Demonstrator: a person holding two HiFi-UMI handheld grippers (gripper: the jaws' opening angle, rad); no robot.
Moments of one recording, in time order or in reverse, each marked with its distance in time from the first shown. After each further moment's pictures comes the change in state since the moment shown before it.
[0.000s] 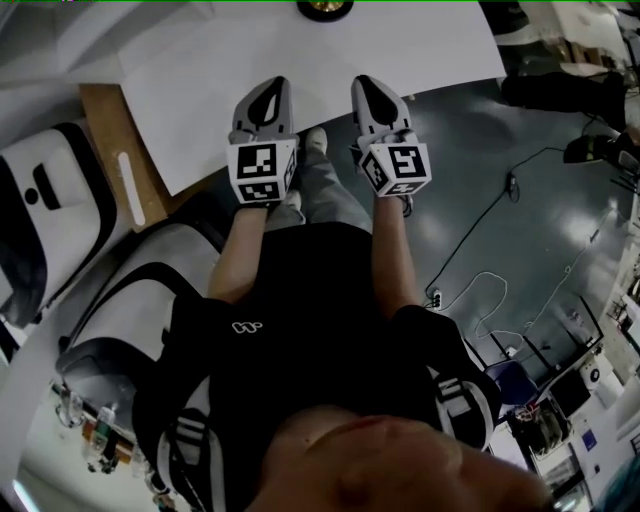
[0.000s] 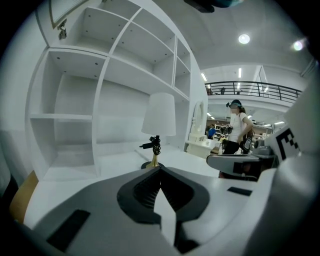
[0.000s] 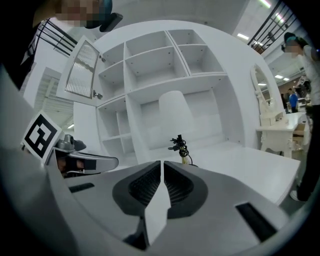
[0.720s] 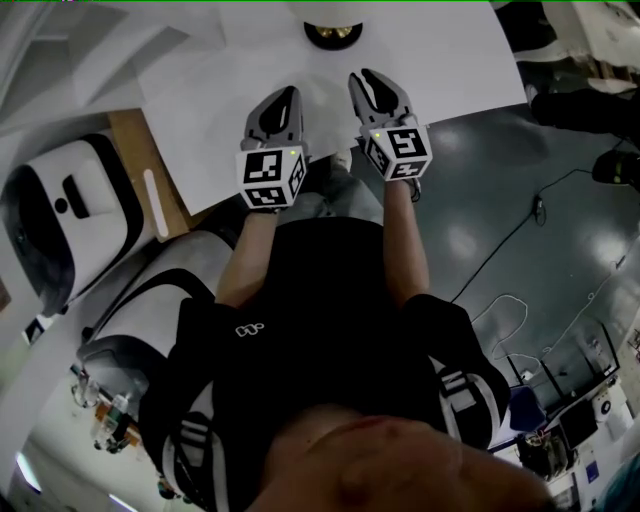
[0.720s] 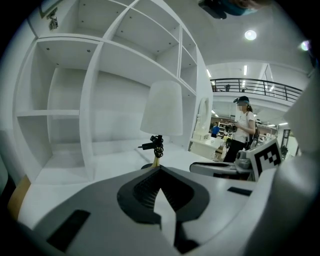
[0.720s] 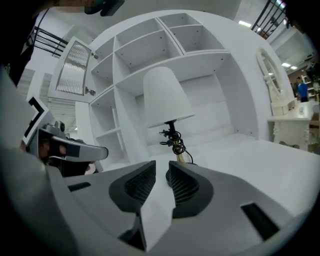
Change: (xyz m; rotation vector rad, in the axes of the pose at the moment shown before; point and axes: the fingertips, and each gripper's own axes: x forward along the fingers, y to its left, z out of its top) left arm 0.063 0.000 0.015 -0.016 0.049 0.036; right arm 0.080 -0.058 -0.012 0.027 0.058 0.094
